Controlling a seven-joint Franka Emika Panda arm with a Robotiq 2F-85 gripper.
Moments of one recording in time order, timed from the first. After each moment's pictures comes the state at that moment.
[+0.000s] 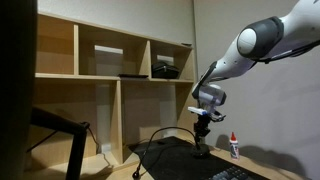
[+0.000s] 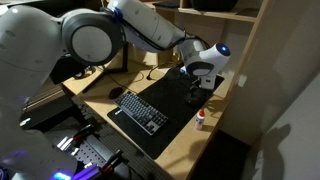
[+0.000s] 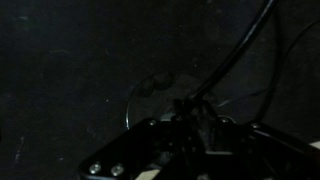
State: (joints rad) arm -0.40 0.81 -0.08 -1.40 0.56 2.19 1.00
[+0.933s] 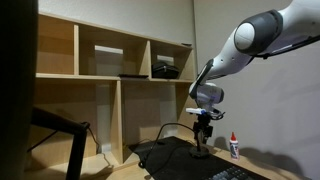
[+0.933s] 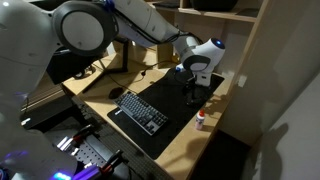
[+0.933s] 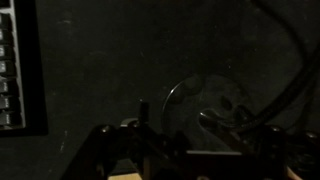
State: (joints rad) arm -0.30 0.77 -0.17 -1.45 0.49 2.12 1.09
